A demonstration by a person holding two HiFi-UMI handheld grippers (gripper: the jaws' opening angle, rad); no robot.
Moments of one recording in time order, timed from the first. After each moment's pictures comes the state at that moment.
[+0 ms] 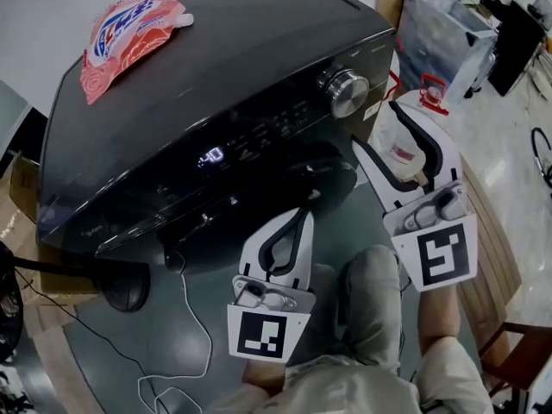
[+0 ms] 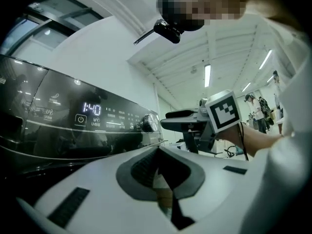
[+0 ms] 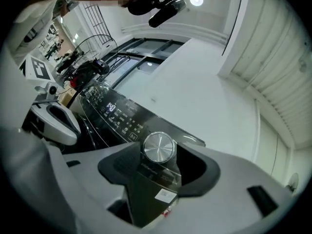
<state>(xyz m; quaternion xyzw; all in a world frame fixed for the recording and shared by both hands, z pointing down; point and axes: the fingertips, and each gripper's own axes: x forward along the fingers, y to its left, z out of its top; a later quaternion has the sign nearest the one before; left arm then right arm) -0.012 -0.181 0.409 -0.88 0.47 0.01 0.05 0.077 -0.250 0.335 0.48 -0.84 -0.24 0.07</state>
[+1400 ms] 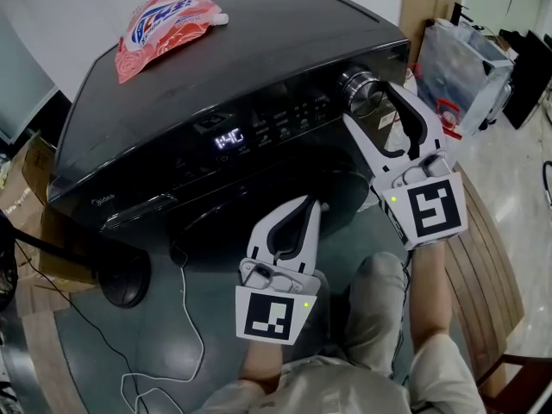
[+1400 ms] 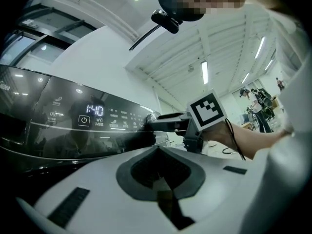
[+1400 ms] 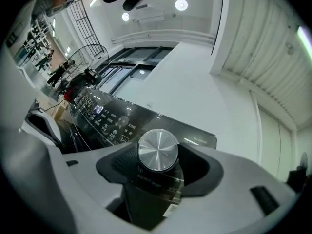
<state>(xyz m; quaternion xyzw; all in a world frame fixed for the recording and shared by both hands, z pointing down) -0.015 -0.190 0.413 -0.86 0.49 0.00 0.13 0.058 -0.289 0.327 0.47 -0.85 -0.24 -0.01</state>
